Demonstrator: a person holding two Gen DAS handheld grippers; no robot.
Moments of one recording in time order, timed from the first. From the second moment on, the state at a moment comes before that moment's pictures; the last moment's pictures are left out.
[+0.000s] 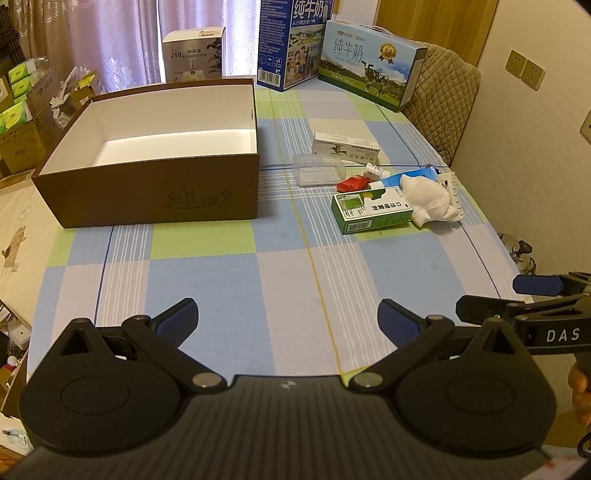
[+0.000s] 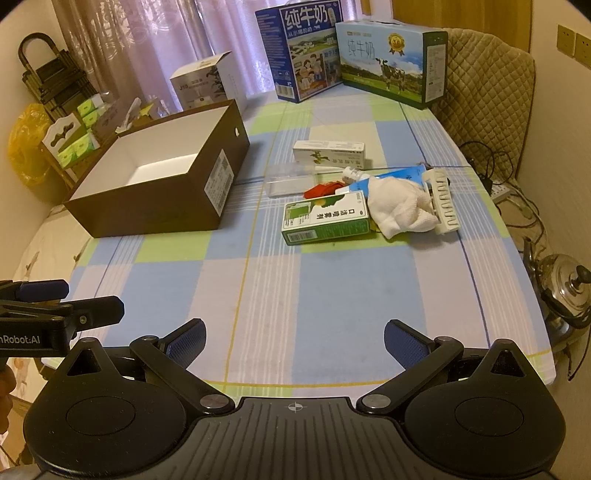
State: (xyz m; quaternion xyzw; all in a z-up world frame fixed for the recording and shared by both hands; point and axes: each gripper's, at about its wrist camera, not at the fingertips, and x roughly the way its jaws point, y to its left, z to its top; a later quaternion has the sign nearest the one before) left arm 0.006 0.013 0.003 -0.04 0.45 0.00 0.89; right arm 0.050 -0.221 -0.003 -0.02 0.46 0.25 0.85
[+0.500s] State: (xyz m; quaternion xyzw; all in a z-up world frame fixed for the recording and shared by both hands) left arm 0.009 0.009 0.001 -0.04 0.45 0.00 0.89; right arm 0.054 -0.225 -0.003 -0.02 0.46 0.25 0.85
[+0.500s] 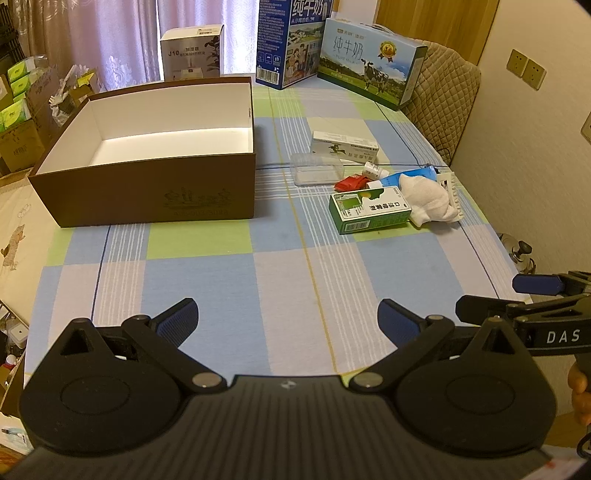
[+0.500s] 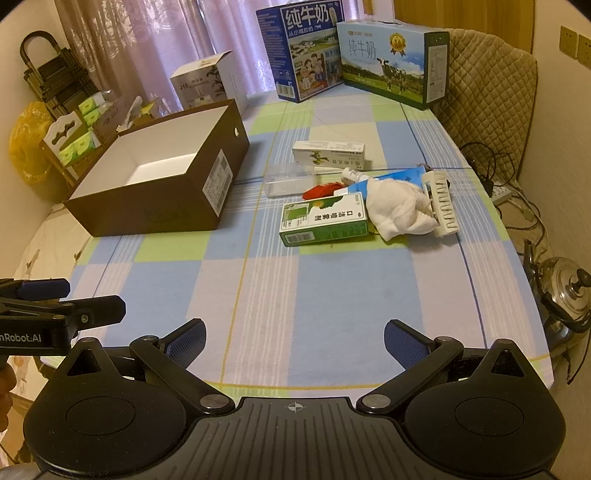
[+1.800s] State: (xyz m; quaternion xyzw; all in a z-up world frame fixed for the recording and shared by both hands) left arm 0.054 -0.017 -0.004 -0.04 0.47 0.00 0.88; right arm 0.088 -0.243 -0.006 -0.02 0.47 0.25 0.84
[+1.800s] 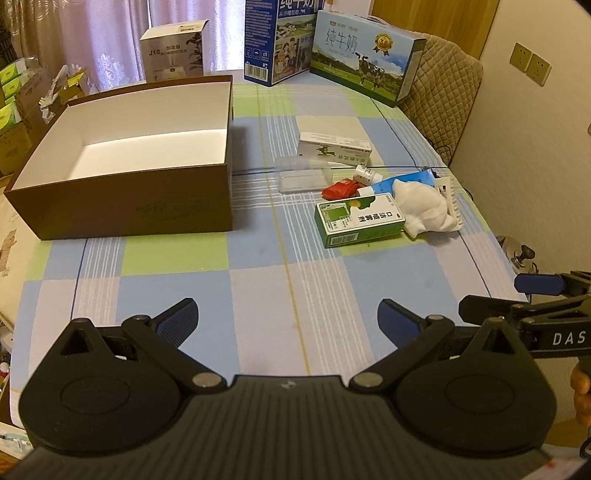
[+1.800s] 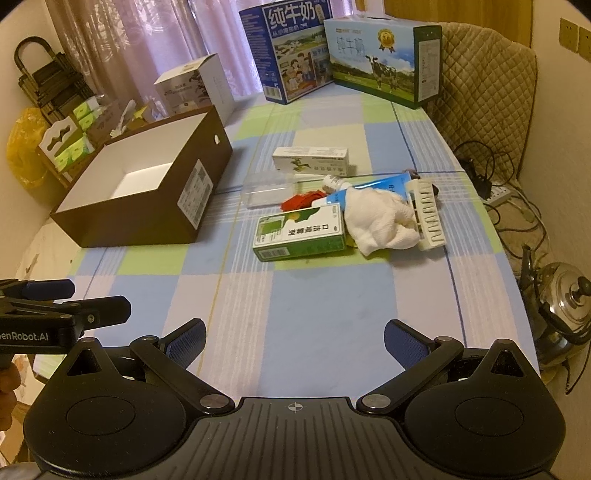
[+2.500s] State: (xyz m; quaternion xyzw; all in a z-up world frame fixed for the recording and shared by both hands) left arm 0.106 -0.057 -0.019 -0.04 0.48 0.00 0.88; right arm 0.139 -0.294 -0.015 0.00 0.47 0.25 0.85
